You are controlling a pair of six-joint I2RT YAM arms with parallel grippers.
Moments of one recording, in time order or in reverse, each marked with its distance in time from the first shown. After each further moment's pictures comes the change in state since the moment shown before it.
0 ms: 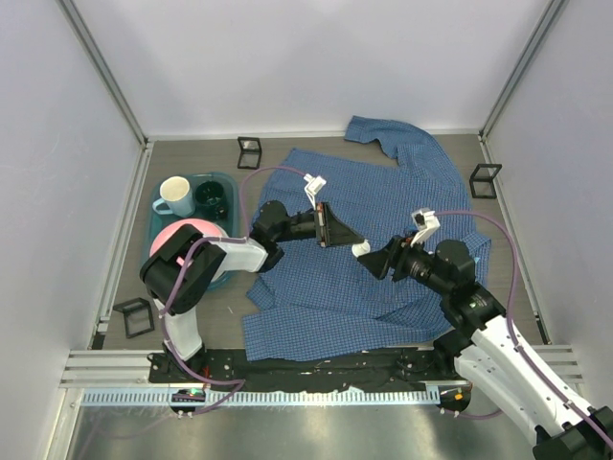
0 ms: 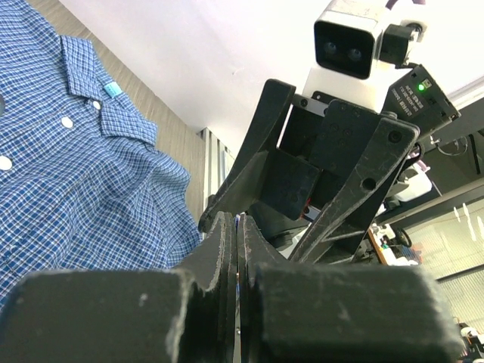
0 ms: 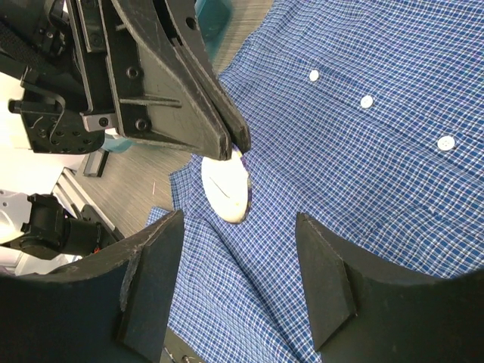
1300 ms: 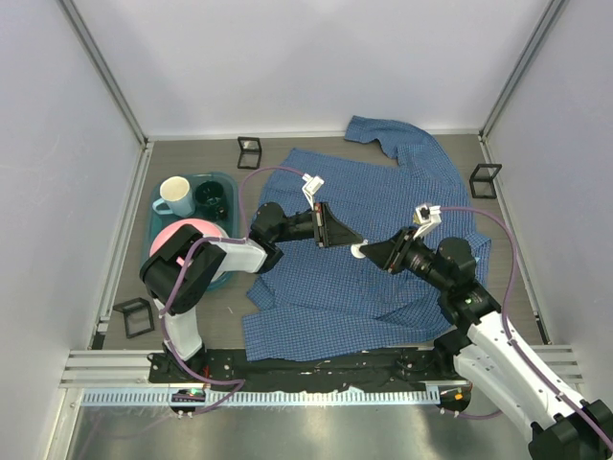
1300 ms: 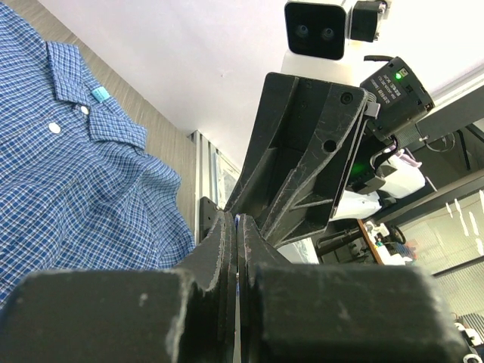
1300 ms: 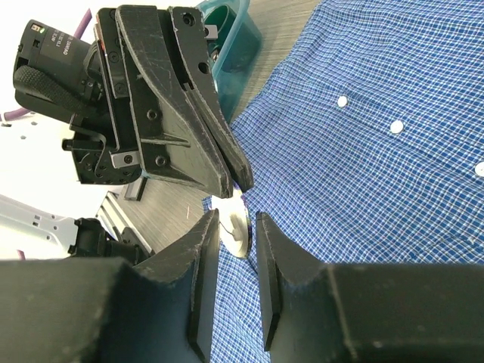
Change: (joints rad) left arm 0.000 0.000 -0.014 0.064 0.018 -0.034; right arm -0.048 0.040 -0.029 0.173 -0.057 0.127
